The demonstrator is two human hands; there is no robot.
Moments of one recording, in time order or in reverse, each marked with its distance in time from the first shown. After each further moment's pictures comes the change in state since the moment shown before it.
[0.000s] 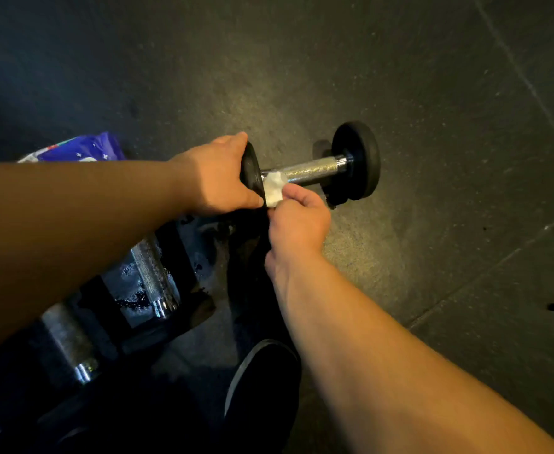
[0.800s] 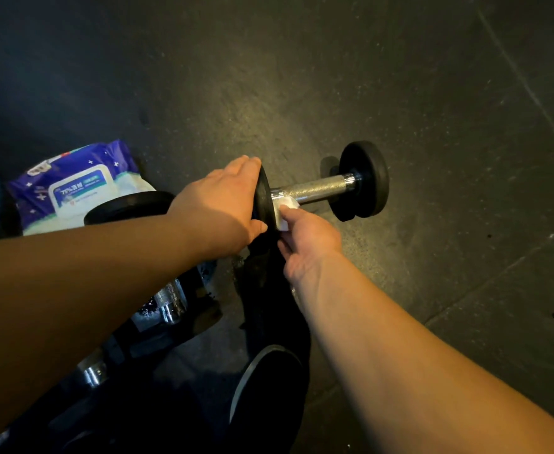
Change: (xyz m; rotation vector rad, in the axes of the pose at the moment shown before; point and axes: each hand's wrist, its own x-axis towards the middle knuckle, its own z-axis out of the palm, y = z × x) left_hand -0.028 0.004 0.023 0.103 0.120 0.022; right_hand -0.008 -0.025 -0.016 0.061 -0.046 0.400
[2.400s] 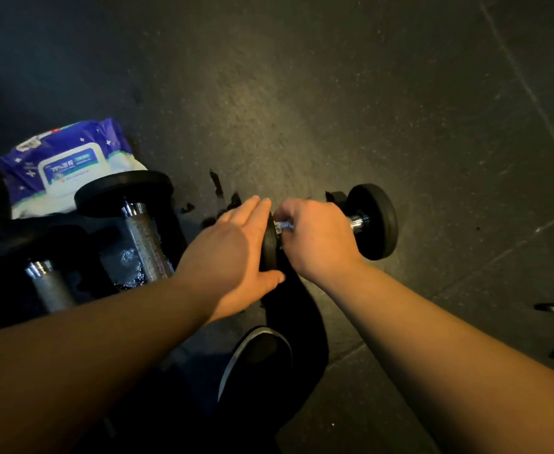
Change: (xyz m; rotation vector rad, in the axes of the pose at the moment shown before) left_hand -0.056 0.020 0.056 -0.188 -0.017 0.071; right_hand -0.008 -0.018 -0.048 -1.709 -0.189 -1.022
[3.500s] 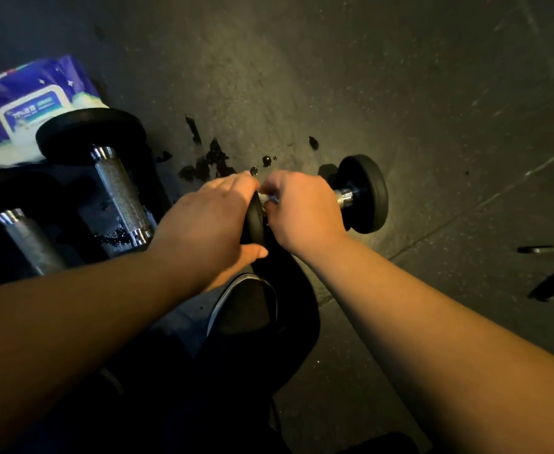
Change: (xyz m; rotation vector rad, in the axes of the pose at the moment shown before) left_hand -0.032 0.020 0.015 0.120 0.050 0.015; right_hand -0.036 0.015 0.026 0.052 0.043 0.030
